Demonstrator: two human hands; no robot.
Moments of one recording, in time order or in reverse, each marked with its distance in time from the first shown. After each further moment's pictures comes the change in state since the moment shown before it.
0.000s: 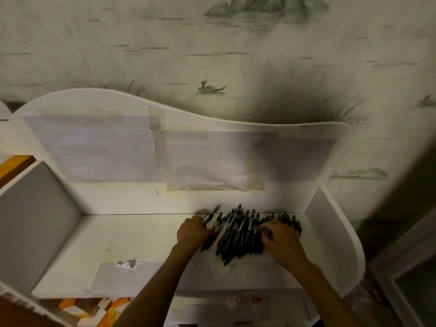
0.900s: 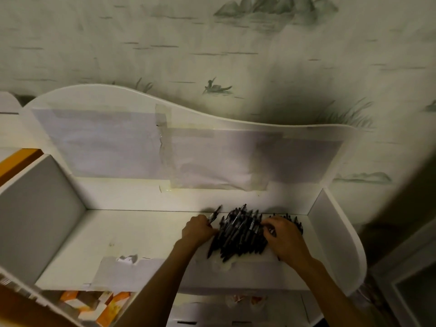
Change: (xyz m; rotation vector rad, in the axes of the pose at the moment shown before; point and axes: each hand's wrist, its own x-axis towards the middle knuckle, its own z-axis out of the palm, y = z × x) left_hand -0.001 0.006 0.000 -0.031 -0.092 0.018; right_hand 0.010 0.000 -0.006 -0.025 0.003 0.004
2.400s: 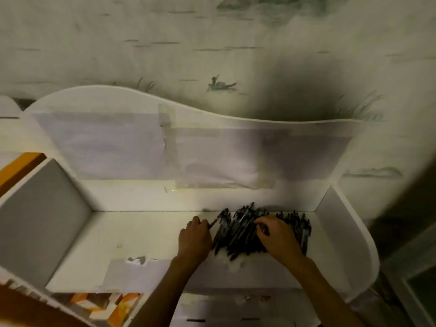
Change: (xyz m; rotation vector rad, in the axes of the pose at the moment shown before) left_hand -0.035 -0.028 0.000 0.279 0.251 0.208; right_hand 0.006 -0.026 0.027 0.074 -0.042 0.034
